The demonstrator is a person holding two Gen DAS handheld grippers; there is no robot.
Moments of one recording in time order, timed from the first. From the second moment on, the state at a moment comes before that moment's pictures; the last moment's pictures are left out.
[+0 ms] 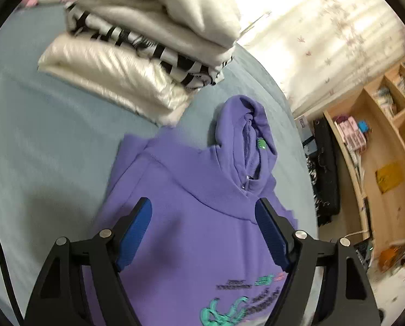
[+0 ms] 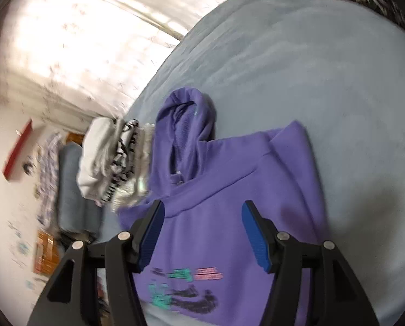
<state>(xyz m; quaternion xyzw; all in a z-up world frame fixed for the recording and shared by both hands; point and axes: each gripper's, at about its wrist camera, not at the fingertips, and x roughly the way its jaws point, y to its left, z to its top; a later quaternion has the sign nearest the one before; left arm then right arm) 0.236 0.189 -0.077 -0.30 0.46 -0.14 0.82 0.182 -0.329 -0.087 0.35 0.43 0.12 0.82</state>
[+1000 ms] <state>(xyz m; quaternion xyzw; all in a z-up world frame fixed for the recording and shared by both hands) 0.312 0.126 -0.111 0.05 0.43 -0.08 0.90 0.237 -0.297 -0.126 0.09 0.40 0.01 0.91</state>
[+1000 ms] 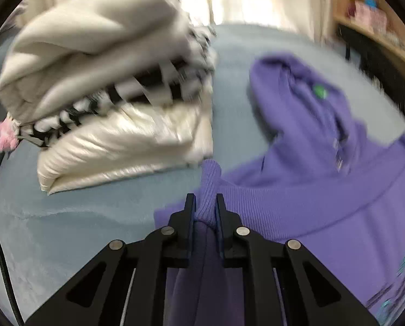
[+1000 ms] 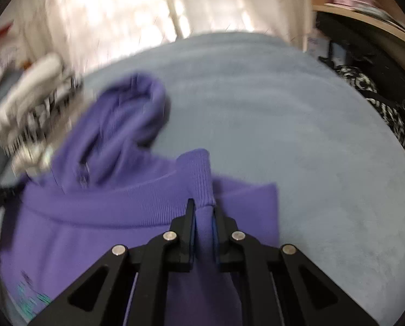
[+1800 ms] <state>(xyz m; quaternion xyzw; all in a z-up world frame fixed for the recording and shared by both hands) 0.335 0.161 -0.169 -0.06 0.45 -0.05 0.89 0.278 -0.318 -0.176 0.21 0.44 -0.02 0.87</state>
